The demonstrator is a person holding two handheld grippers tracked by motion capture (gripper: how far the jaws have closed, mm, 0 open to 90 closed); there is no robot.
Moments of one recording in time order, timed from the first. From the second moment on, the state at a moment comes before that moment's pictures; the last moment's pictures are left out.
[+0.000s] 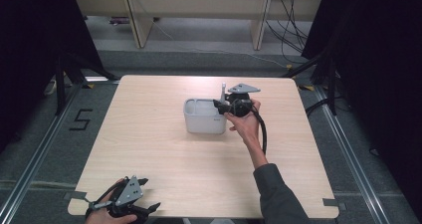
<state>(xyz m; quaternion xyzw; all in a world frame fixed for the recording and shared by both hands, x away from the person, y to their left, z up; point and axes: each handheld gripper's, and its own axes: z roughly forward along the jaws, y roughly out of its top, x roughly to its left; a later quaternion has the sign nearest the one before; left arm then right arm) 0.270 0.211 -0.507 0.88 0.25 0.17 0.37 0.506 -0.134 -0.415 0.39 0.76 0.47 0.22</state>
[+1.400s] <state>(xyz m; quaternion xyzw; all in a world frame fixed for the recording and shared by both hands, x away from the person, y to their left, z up) 0.270 0.212 -0.504 0.87 0.24 0.18 0.38 0.445 -0.153 -0.414 0.36 0.77 0.48 0.22</state>
